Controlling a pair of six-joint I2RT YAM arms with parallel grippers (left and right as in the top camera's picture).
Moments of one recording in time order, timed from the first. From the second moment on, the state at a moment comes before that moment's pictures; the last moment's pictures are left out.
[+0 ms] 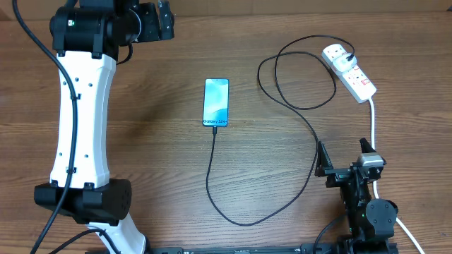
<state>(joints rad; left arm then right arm) -0.10 1.90 2.28 -1.21 0.05 -0.21 0.03 0.01 0.02 -0.04 -0.05 0.02</state>
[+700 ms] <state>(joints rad) -0.10 1.90 2.28 -1.41 0.02 -0.21 0.03 0.01 0.02 -0.03 -0.05 0.02</state>
